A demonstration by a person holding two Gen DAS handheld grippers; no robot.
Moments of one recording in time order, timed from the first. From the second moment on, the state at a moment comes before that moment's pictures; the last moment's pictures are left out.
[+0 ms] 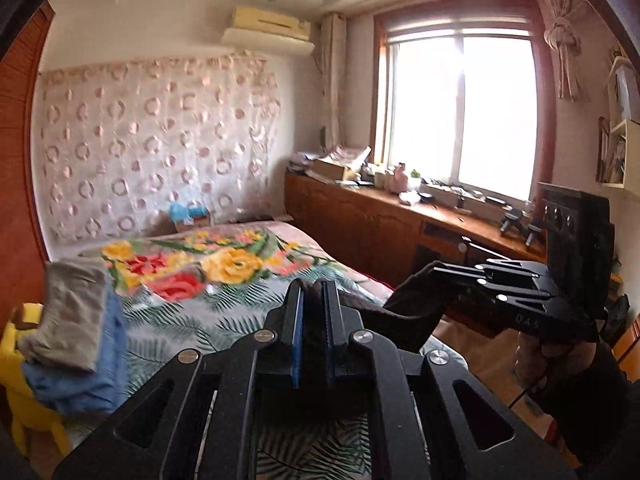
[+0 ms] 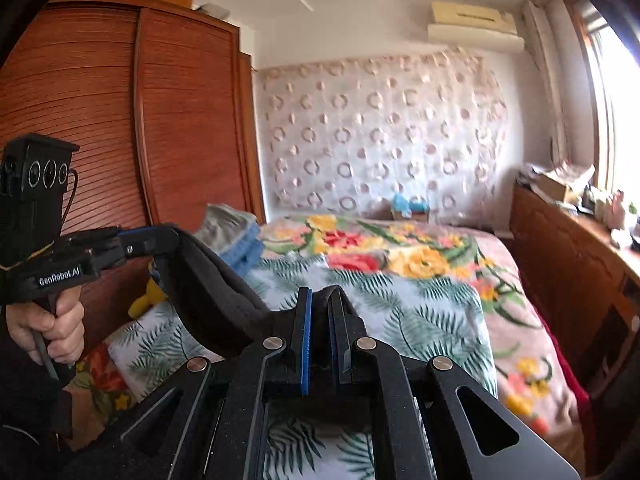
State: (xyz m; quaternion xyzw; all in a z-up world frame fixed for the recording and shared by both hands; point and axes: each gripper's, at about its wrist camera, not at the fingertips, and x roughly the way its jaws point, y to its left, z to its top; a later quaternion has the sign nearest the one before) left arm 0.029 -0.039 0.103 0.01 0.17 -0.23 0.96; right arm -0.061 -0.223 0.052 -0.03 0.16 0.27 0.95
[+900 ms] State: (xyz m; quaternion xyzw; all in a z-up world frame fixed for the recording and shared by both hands) left arm 0.175 0.015 0.115 0.03 0.17 -0.13 0.98; right arm 0.131 -0.152 0.107 -0.08 0.15 0.26 0.95
